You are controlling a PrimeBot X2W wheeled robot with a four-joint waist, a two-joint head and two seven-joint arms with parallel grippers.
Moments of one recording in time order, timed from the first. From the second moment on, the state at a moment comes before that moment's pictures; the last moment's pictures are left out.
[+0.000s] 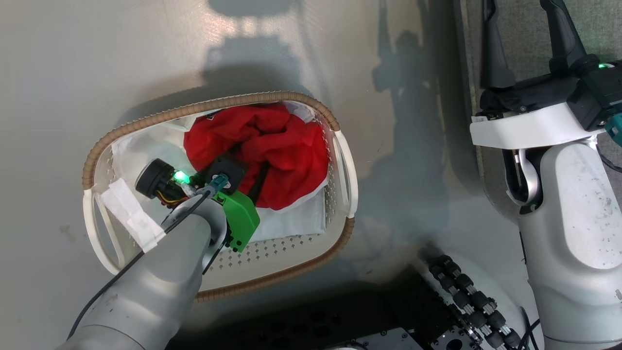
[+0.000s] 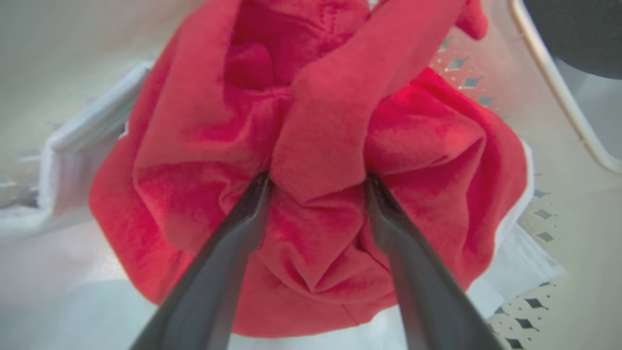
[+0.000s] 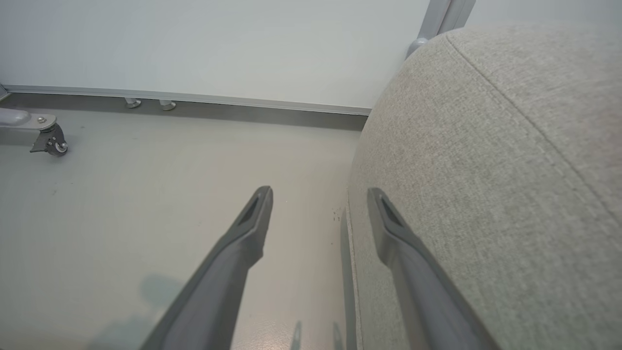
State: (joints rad) left arm -0.82 0.13 -0.86 1.01 -0.38 -0.13 -0.26; right arm -0.63 -0.05 0.03 0.06 0.06 0.13 -0.26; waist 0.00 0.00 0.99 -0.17
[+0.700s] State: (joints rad) left arm -0.72 0.18 -0.82 0.91 -0.38 -0.13 -0.26; right arm -0.64 -0.05 0.07 0.14 0.08 0.13 -0.26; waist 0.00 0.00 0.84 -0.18
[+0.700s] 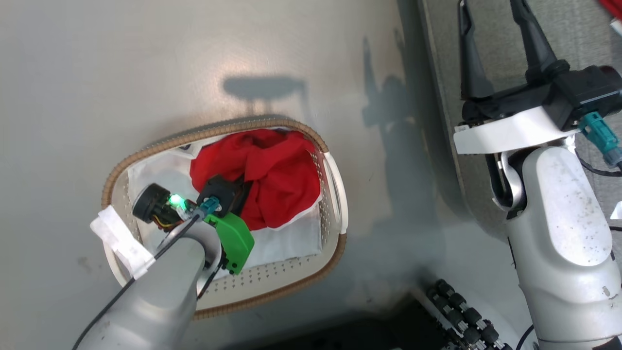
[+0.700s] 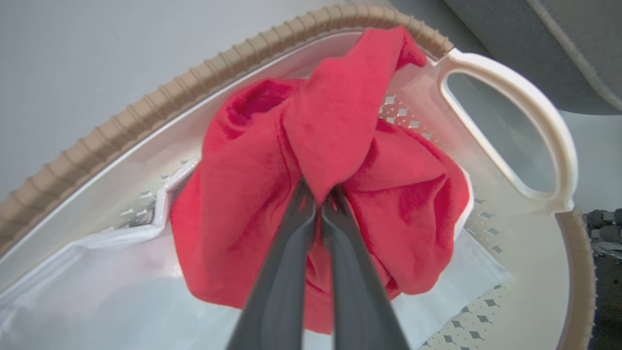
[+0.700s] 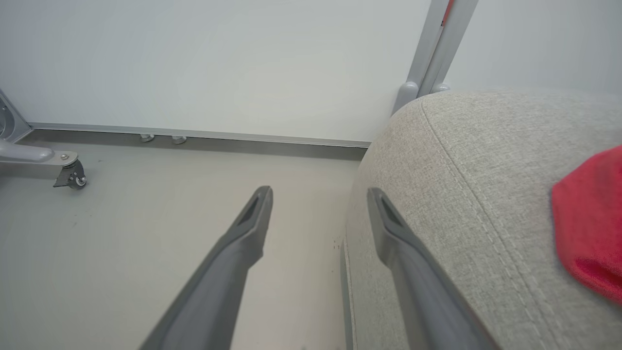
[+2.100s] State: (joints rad) left arm -0.38 0.13 -0.48 0.31 -0.36 -0.13 -0.26; right arm -0.30 -0.05 0.10 0.34 0.12 0.13 -0.26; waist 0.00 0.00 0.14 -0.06
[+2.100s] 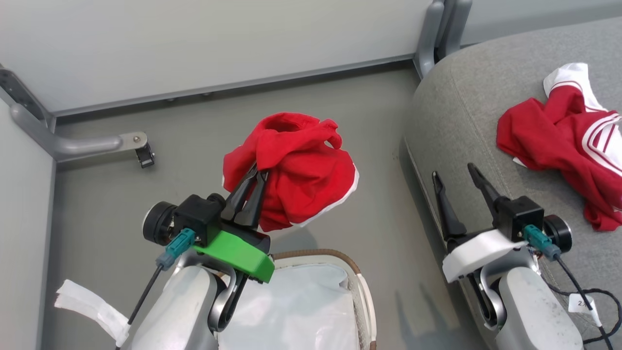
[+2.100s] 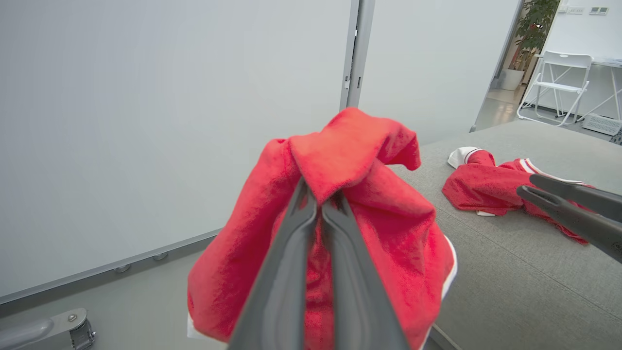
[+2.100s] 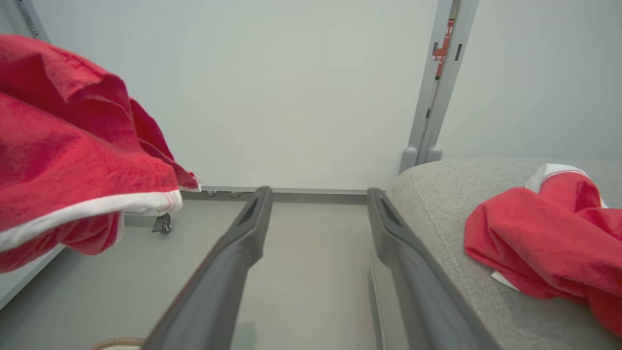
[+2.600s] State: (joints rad) left arm -0.34 0.10 -0.46 0.23 -0.36 -0.13 -0.26; right arm -0.37 -0.05 0.45 0.25 0.17 0.13 -0.26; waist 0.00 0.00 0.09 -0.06
